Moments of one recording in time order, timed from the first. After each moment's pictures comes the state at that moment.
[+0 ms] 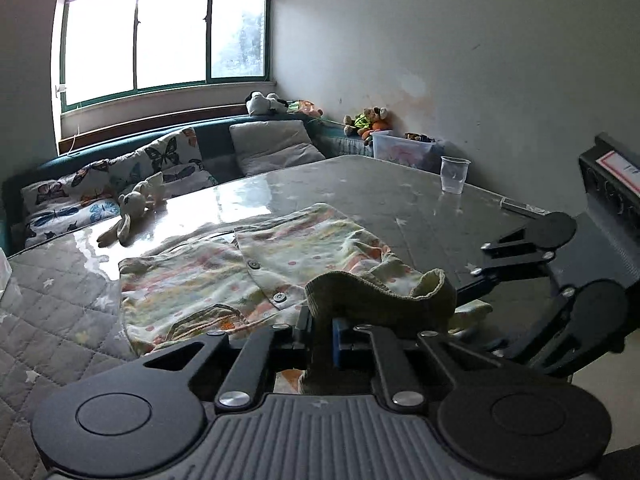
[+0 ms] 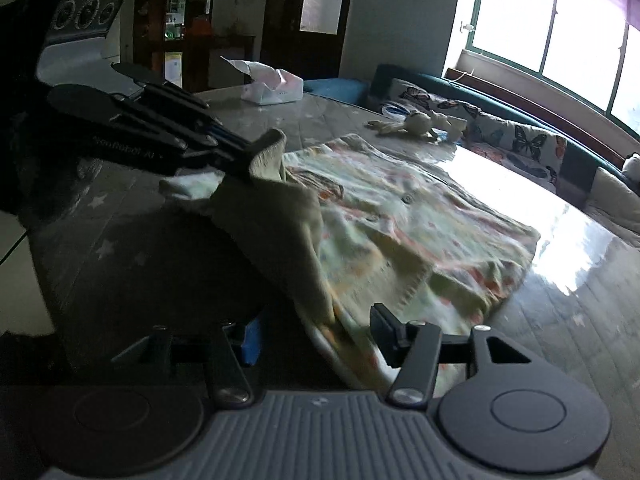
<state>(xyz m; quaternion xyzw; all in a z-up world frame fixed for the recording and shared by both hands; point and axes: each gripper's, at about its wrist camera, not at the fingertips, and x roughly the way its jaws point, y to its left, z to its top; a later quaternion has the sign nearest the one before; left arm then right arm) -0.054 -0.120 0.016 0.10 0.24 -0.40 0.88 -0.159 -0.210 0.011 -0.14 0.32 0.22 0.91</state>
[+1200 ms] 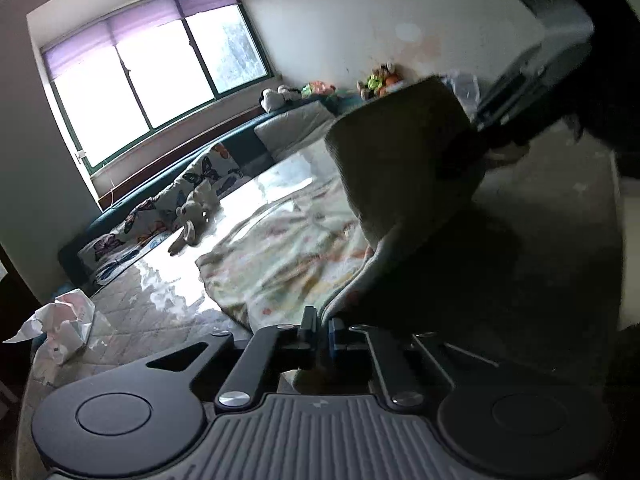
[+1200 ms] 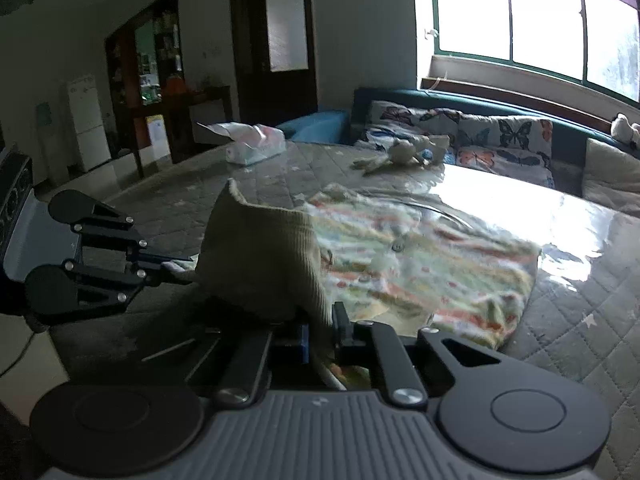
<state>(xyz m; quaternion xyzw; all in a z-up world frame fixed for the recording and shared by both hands) -0.114 -0.068 0.000 0.26 0.18 -0.33 0.89 -0.157 -0.220 0.052 -0.03 0.29 0.21 0.93</state>
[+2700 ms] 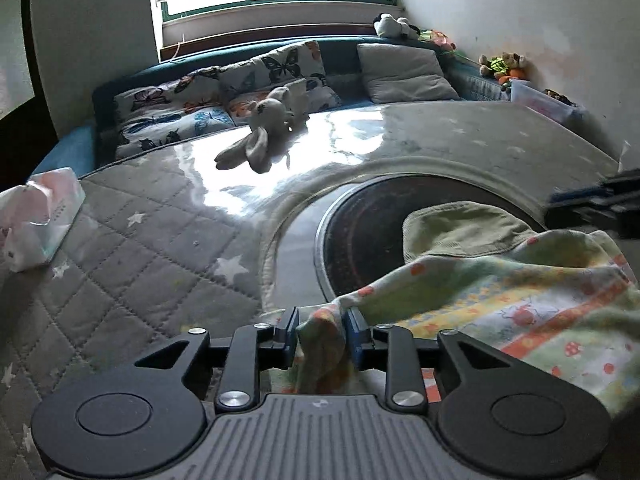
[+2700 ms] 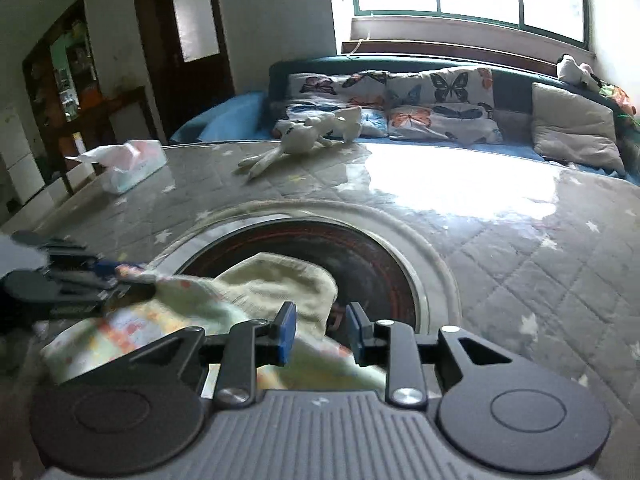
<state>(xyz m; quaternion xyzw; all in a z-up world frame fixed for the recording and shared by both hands) 0.084 -0.094 -0.010 0.11 0.36 -0.21 0.91 0.005 -0.266 0.024 0.02 0.35 0.11 0.93</state>
